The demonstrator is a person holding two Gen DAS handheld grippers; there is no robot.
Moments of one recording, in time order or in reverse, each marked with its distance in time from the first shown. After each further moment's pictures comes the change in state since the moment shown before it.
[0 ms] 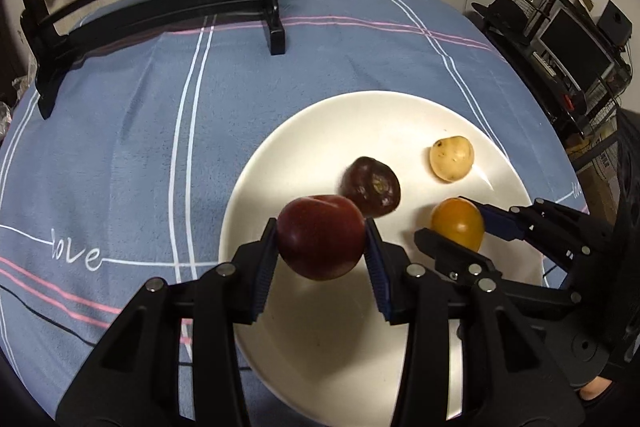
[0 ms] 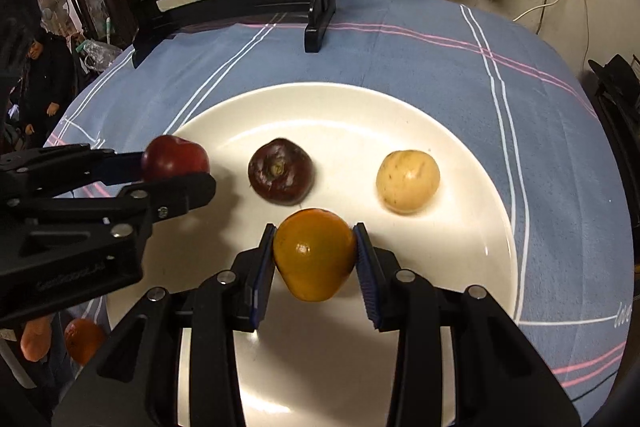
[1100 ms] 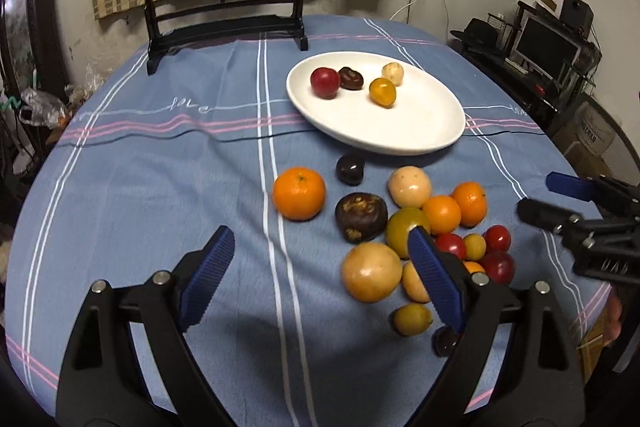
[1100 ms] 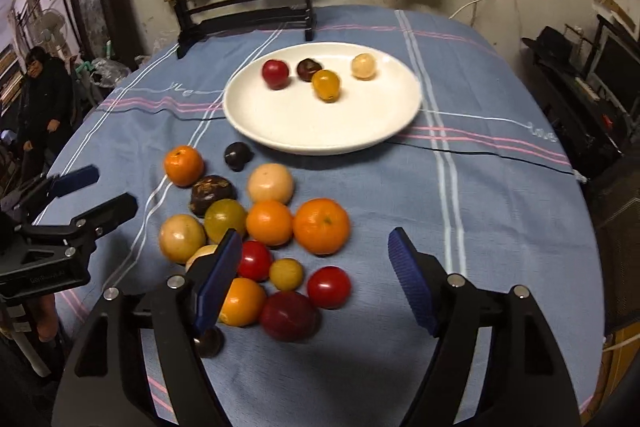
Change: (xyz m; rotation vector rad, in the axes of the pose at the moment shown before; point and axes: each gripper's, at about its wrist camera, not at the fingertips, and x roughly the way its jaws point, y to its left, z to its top) left arm -0.164 -0.005 -0.233 0.036 -0.233 0.071; right arm -0.181 0.055 -0.187 0.120 -0.119 -0.100
